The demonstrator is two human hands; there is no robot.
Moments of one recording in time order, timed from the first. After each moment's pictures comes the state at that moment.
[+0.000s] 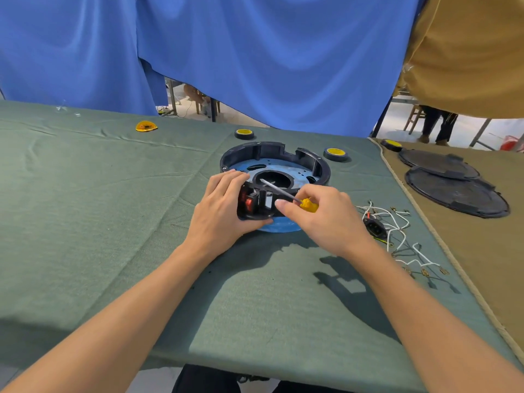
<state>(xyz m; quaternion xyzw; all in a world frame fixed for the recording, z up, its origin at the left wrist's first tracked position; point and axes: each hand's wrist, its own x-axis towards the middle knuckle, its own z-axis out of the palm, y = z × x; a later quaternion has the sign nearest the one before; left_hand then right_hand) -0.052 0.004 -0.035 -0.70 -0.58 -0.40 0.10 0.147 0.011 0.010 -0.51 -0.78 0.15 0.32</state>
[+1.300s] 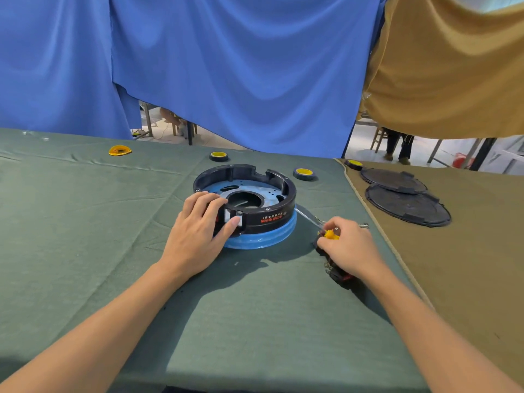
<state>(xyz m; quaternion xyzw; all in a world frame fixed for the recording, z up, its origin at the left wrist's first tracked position) -0.047 0.005 -0.034 -0.72 -0.57 -0.37 0.13 0.229 0.021 -0.008 -0.67 -0.68 0.14 0.28</state>
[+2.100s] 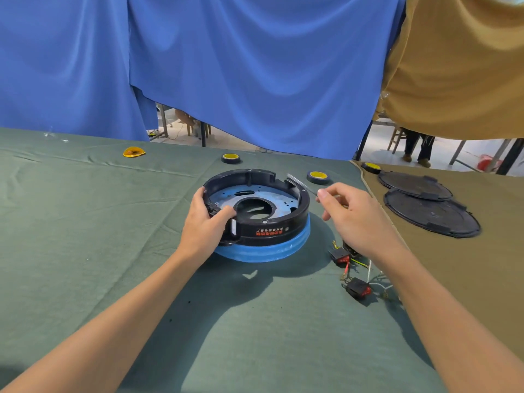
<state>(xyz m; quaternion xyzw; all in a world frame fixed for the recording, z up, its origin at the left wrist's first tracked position) -0.045 0.022 -0.015 -0.49 -0.61 -0.56 -0.28 0.200 0.020 0.051 -0.53 -0.75 0.16 0.37</state>
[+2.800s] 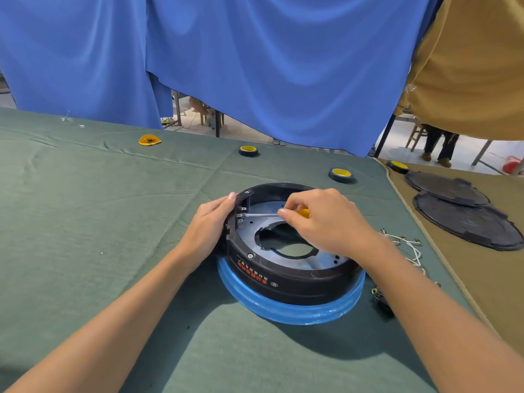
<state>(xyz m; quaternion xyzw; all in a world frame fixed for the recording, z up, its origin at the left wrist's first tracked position) -0.076 0.026 -0.024 -0.52 -0.51 -0.57 -0.39 0.133 0.054 0.037 -0.46 -0.86 0.04 0.21</state>
